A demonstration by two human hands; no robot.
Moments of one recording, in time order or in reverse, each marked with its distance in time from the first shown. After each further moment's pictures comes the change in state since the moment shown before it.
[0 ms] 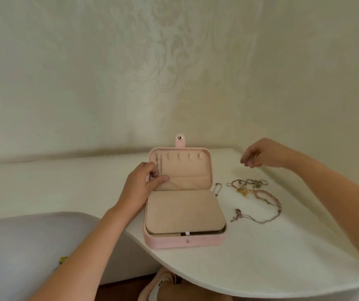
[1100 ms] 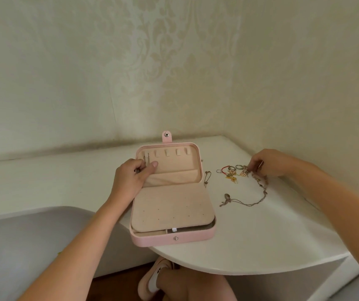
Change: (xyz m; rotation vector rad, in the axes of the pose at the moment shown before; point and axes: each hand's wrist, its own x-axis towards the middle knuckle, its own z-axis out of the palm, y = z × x) left_hand -0.001 0.007 0.011 0.054 0.085 -0.079; right_hand -0.027 0.061 0.021 -0.269 -0.063 0.190
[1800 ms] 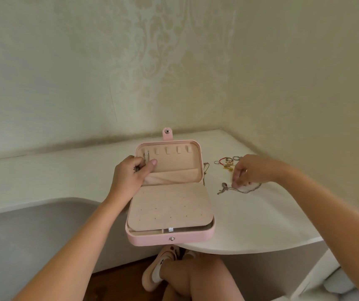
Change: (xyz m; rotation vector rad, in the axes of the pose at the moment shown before) left_hand -0.022 0.006 -0.010 -0.020 0.008 0.051; right_hand -0.050 -0.049 0.027 -0.011 -0.111 -0.124
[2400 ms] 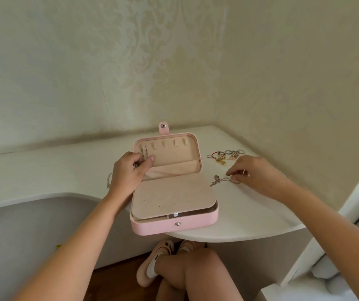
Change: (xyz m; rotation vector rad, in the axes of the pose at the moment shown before) left_hand -0.009 0.009 0.012 0.028 0.020 0.014; right_hand -0.043 0.011 0.035 0.009 0.400 -0.196
